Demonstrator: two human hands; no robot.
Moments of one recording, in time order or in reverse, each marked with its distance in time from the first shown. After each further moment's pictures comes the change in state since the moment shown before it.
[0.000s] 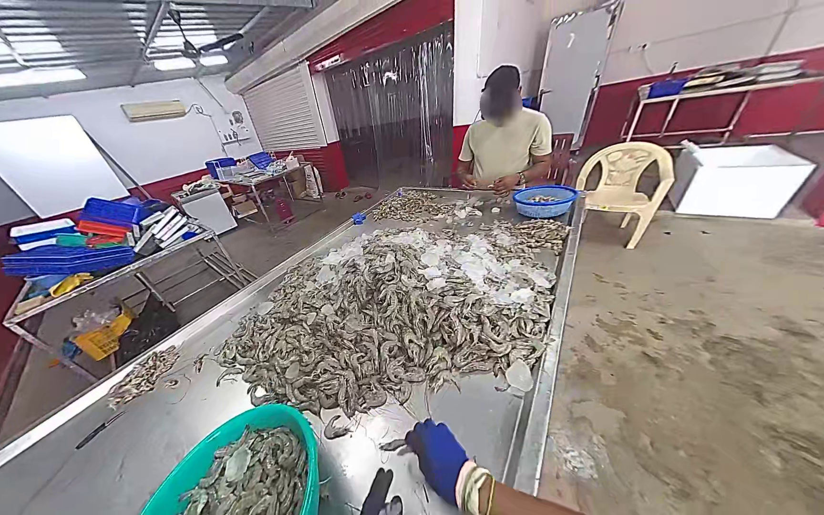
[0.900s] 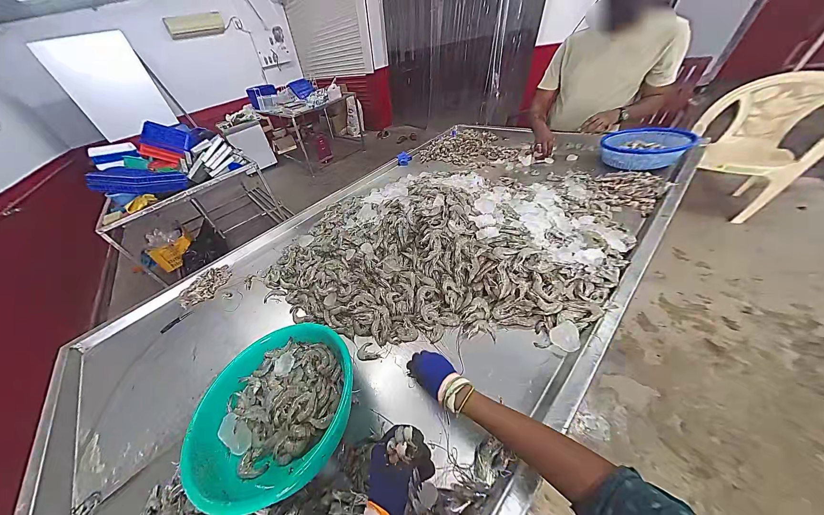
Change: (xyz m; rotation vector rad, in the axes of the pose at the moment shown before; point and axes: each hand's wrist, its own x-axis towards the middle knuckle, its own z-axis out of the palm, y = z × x) left_hand -0.028 0.012 -0.036 -0.190 -0.092 -0.422; right_hand 0.058 -0.035 -0.003 -0.048 -0.109 -0.098
